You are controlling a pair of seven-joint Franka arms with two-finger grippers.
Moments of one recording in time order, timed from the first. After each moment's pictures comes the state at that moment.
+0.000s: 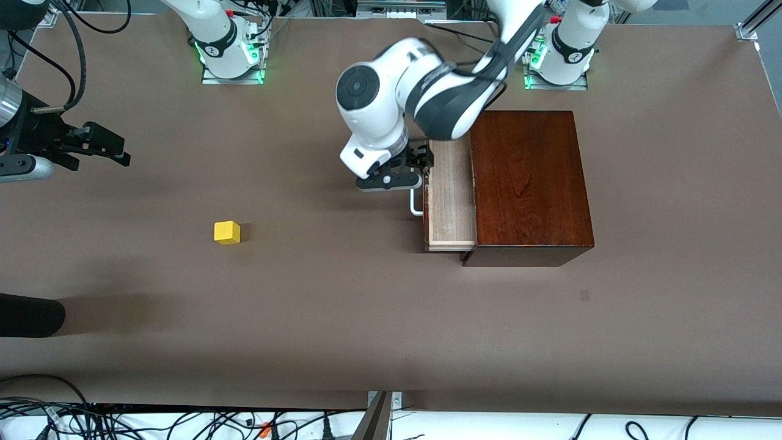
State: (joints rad) left arm -0.73 0.67 -0.10 -1.10 0.12 1.57 -0.83; right arm 0.15 0.09 -0.13 -1.52 0.08 1.58 -0.04
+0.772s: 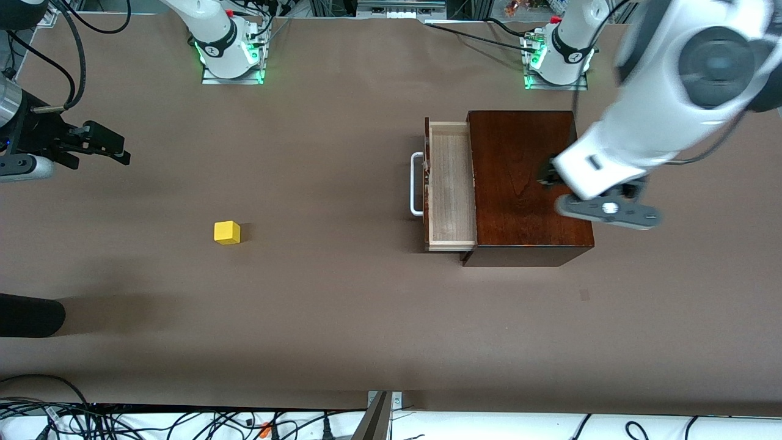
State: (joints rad) left arm -0.22 0.37 -0.10 -1.14 0.04 1.39 -0.12; right arm 0.15 0.09 -0.13 -1.50 0.08 1.57 -0.04
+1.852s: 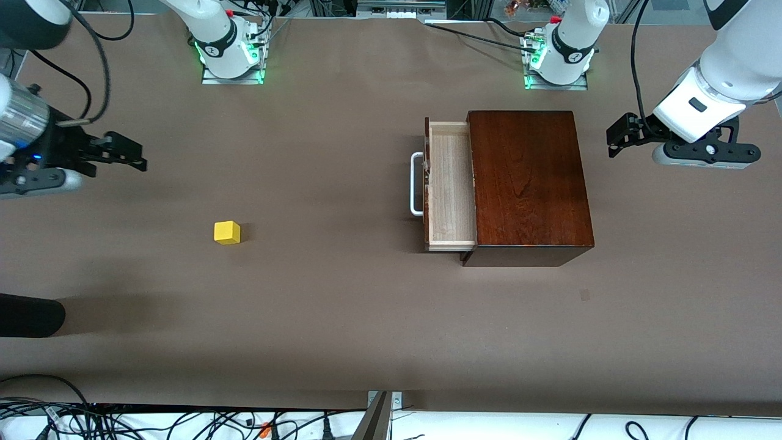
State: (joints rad) left arm -0.10 -0.04 -0.06 -1.73 0.02 1.66 -0.09; right arm 0.21 0.16 -0.12 -1.49 0.08 1.55 -0.05
